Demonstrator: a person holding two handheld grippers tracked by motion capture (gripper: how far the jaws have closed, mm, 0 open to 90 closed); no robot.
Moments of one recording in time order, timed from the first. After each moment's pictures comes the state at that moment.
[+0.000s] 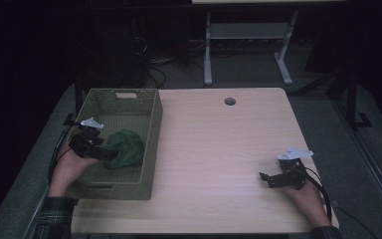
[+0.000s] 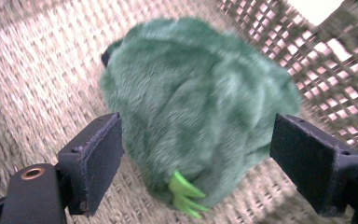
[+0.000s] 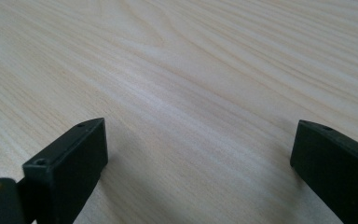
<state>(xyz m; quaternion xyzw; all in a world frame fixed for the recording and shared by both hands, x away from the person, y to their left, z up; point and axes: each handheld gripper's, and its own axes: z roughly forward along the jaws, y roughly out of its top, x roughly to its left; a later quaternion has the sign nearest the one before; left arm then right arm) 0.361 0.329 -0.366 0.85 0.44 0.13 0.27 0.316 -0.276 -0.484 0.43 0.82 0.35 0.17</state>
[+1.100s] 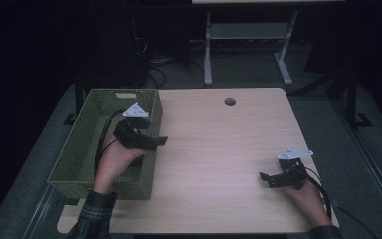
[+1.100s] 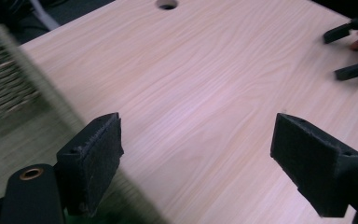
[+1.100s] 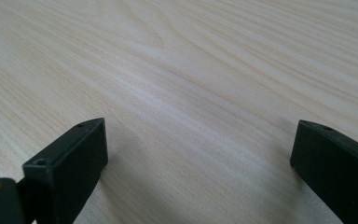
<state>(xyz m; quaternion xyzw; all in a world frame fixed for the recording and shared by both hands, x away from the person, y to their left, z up) 0.351 0.187 -0.321 0.85 0.34 0.14 0.39 0.316 -0.275 -0.484 0.43 0.81 0.35 0.16</state>
